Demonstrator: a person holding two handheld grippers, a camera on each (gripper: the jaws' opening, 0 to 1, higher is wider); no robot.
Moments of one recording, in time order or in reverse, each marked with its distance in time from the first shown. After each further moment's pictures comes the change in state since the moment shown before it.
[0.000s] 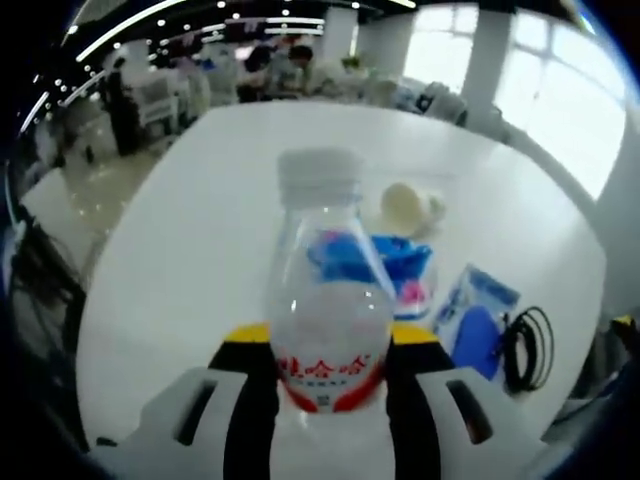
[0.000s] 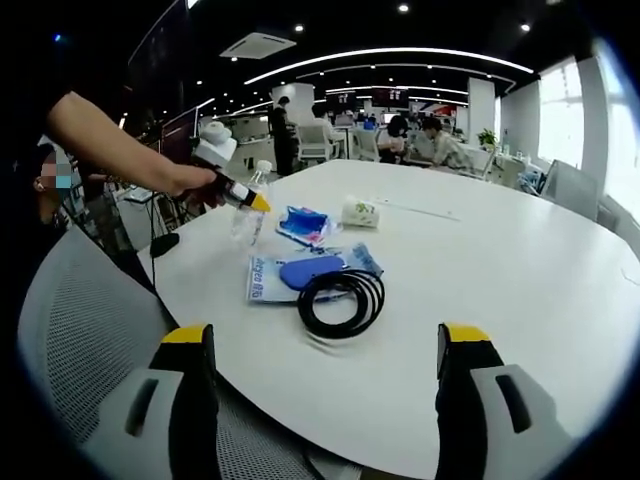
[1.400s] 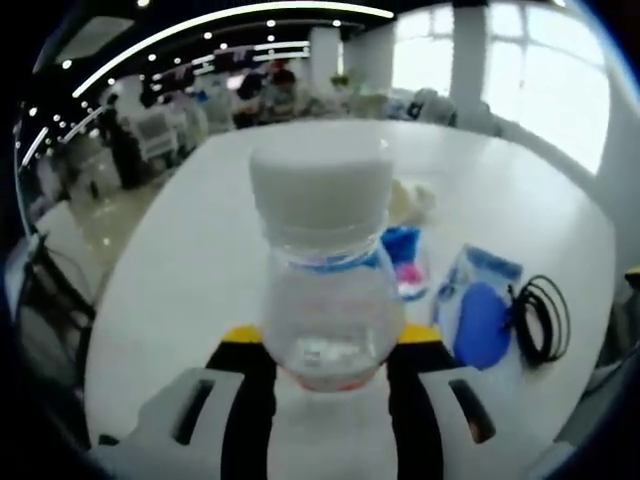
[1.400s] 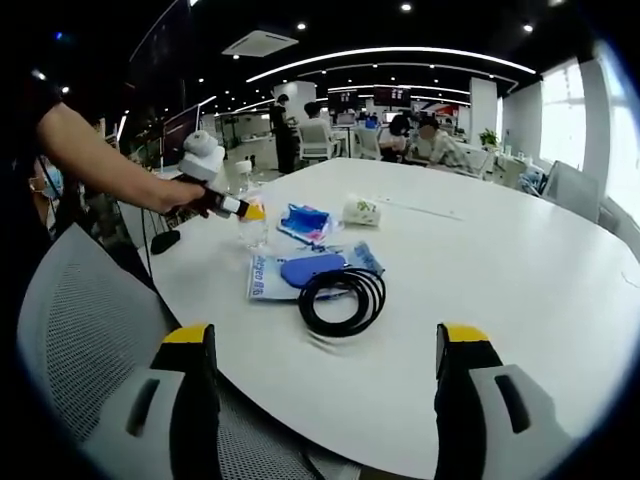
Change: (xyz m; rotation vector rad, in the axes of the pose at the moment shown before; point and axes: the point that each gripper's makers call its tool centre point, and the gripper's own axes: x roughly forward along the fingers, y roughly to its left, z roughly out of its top) left arm -0.014 -0.009 -0.019 0.107 -0.093 0.039; right arm 0.000 0.002 -0.001 -0.008 0.007 0.004
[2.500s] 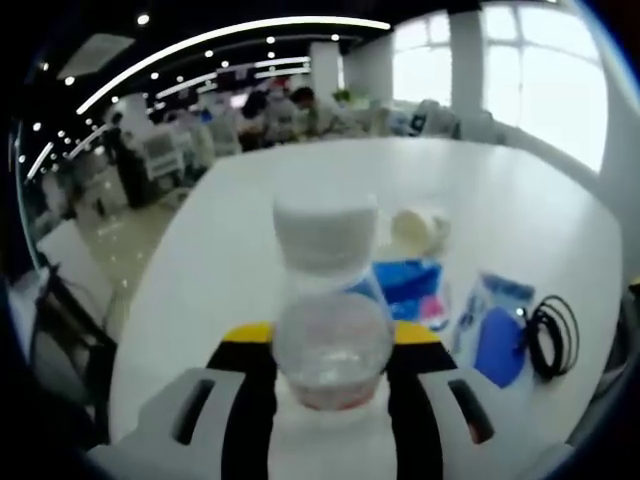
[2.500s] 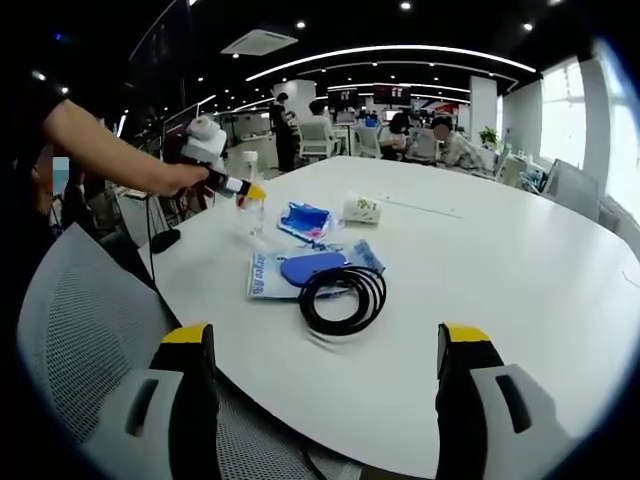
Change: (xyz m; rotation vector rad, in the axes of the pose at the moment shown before) left arm 0.001 0.033 0.043 0.034 -0.071 0.031; right arm 0.001 0.001 -0.001 0.004 0.007 0.002
